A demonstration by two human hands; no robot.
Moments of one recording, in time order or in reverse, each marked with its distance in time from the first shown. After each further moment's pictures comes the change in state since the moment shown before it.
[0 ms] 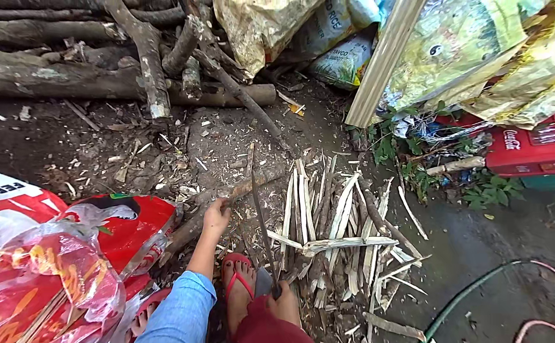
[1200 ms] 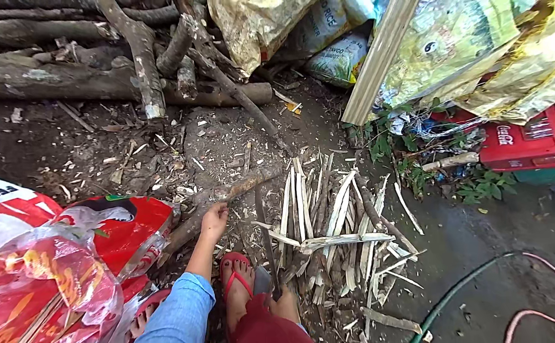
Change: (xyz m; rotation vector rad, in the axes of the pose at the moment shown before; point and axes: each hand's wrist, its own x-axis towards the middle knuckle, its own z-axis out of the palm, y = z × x) left_hand -0.004 -0.008 0.005 -0.010 -0.051 -0.075; right_hand 0.020 0.030 0.018 0.051 -0.039 0.080
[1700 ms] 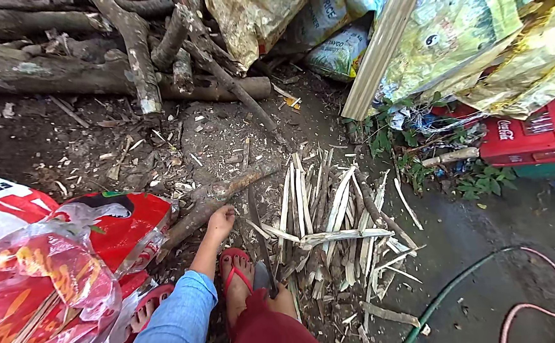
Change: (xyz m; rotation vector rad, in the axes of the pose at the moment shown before) left_hand -0.004 -0.002 0.015 0.086 -0.160 -0.035; right_hand 0.000 -0.005 0.003 -0.079 -0.115 0.032
